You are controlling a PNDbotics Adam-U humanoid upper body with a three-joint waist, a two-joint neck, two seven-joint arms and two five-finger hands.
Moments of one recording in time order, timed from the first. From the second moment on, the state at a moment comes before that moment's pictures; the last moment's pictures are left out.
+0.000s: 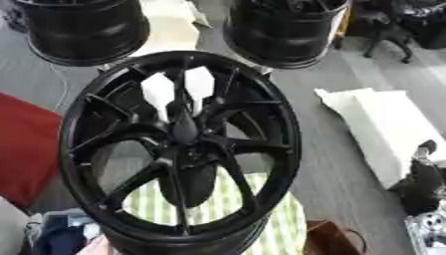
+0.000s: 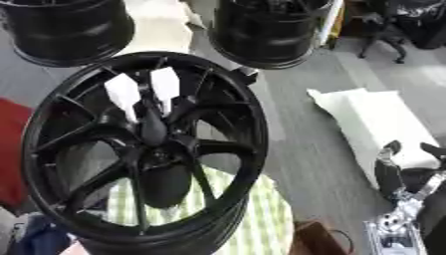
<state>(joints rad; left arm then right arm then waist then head) -0.19 0.12 0.45 -1.75 -0.09 0.18 -0.27 0.11 -0.09 -0.22 -1.82 0.30 0.24 -0.87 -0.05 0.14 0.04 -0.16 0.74</state>
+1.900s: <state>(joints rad) -1.07 0.55 -0.54 -1.11 -0.27 -0.56 -0.56 0.13 -0.14 -0.22 -1.80 0.32 0.24 -0.88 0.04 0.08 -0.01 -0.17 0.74</state>
